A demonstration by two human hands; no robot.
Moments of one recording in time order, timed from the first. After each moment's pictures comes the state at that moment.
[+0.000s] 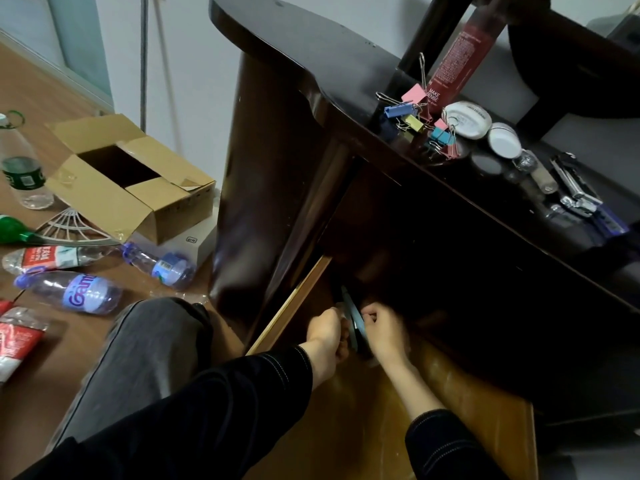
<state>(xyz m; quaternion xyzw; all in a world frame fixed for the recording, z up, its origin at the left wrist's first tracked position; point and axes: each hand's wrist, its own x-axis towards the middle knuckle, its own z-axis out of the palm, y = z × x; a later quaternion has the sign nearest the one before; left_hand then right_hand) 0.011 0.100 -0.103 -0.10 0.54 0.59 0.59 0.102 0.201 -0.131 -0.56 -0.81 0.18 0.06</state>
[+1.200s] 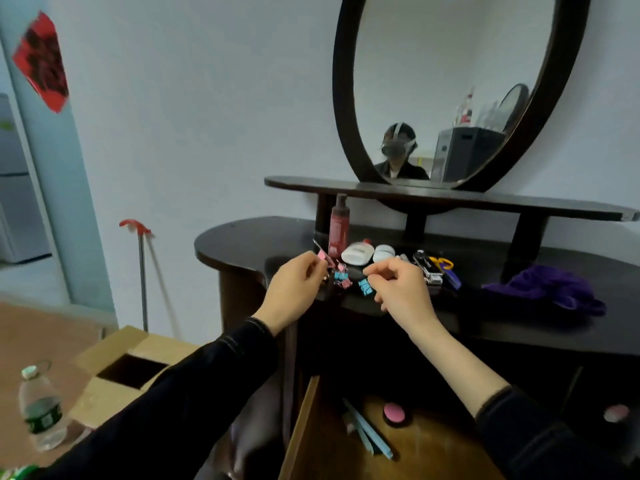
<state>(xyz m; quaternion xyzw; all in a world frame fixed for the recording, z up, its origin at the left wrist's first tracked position) -0.087 0.064 0.175 0.59 0.65 0.48 -0.01 0.101 0.120 0.186 -0.37 -0.72 0.35 0.48</state>
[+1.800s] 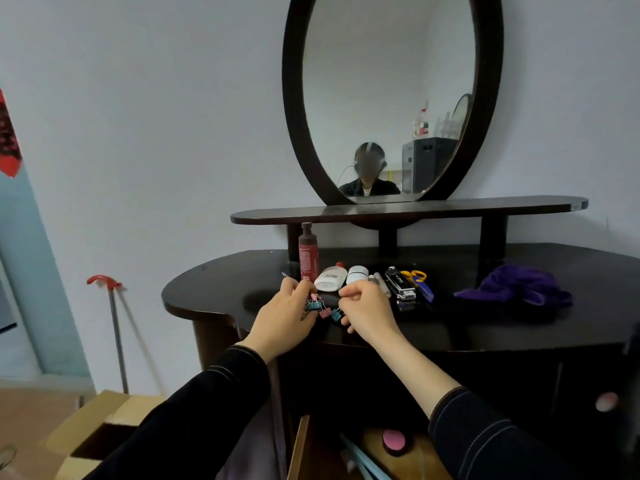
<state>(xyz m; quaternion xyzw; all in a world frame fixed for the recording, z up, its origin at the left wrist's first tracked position) -0.086 0.113 0.166 0.68 0.66 0.27 -0.14 0.086 0.156 0.177 -0.44 -0.67 0.39 0.45</state>
